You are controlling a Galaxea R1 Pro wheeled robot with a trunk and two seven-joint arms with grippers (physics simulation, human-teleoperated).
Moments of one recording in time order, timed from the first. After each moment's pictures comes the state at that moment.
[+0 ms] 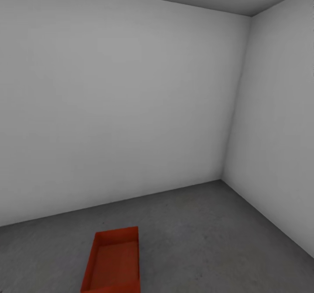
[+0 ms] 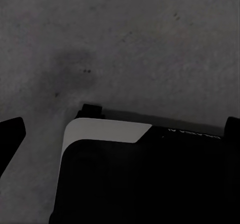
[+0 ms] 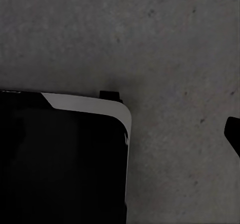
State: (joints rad) left arm -0.25 -0.03 -0.21 0.00 0.40 0.00 0.04; right arm -0.12 0.00 0.14 0.03 -0.04 -0.18 -0.09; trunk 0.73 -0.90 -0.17
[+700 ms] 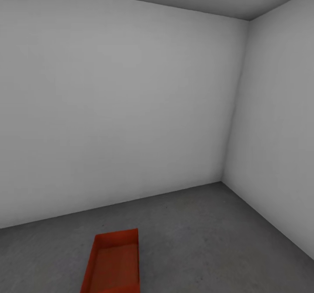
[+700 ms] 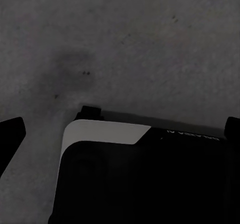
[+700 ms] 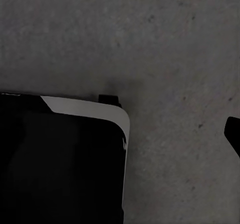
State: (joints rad) left arm -0.24 -0.03 -0.21 0.00 0.40 0.00 0.04; right arm -0.12 0.00 0.14 0.03 -0.02 -0.18 -0.08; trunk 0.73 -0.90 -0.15
